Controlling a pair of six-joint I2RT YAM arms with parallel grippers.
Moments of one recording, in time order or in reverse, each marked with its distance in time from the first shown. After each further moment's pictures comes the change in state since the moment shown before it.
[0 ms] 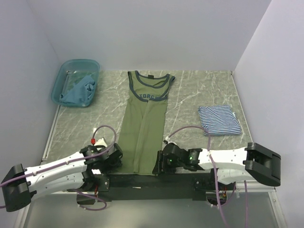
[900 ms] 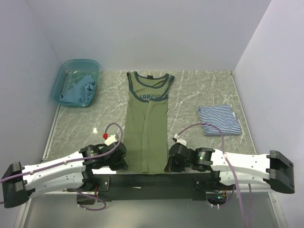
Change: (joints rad) left arm -0.063 -0.003 0.057 0.175 0.086 0.172; right arm 0.025 -0.206 0.069 -0.354 0.155 0.013
